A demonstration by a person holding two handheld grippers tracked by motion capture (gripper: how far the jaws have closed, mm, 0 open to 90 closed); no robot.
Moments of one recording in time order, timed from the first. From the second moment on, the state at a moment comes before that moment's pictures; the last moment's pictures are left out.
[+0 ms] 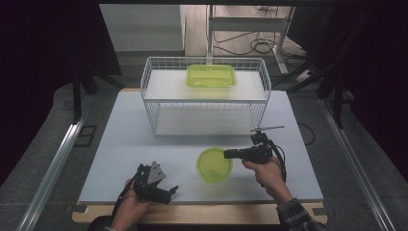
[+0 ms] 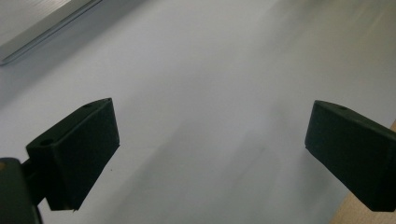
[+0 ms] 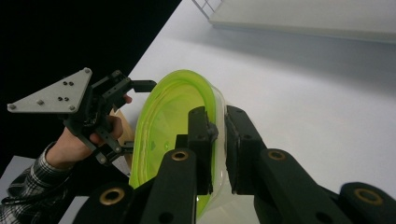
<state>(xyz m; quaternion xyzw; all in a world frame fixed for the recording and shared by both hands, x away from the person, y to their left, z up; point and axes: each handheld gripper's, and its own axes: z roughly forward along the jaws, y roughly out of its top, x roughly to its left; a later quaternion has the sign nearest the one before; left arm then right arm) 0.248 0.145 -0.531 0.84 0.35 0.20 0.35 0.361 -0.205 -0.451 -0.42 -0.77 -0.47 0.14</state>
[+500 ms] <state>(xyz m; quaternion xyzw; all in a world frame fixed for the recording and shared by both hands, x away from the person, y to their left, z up) 0.249 0.151 -0.527 0.83 0.37 0.19 0.38 0.366 -0.204 -0.434 -0.41 -0.76 -0.48 0.13</state>
